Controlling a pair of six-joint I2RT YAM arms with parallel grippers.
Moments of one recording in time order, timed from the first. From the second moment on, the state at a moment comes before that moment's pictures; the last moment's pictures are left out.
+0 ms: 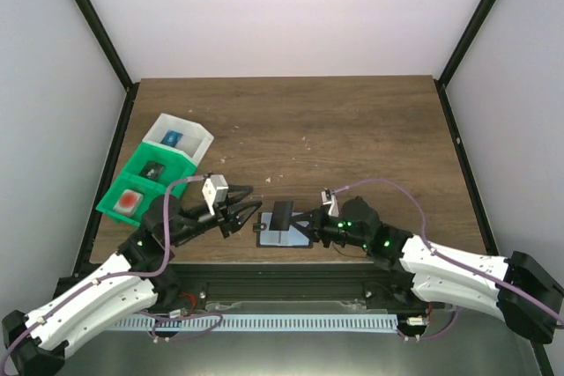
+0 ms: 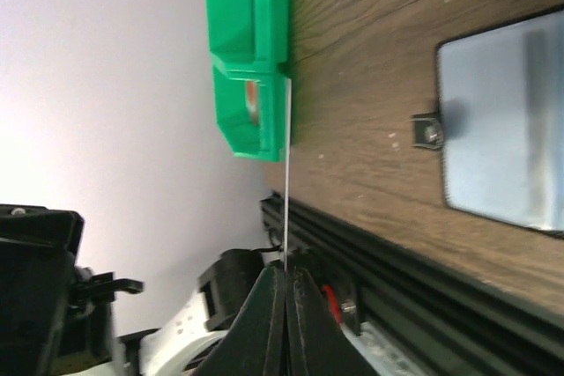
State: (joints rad) left arm -0.81 0.55 0.41 0.10 0.29 -0.27; right arm 0.96 0.91 0.31 0.26 -0.22 1.46
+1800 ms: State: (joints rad) left arm -0.82 0.65 0.53 -0.24 0.37 0.67; right arm 0.95 0.96 0.43 0.41 -0.35 1.82
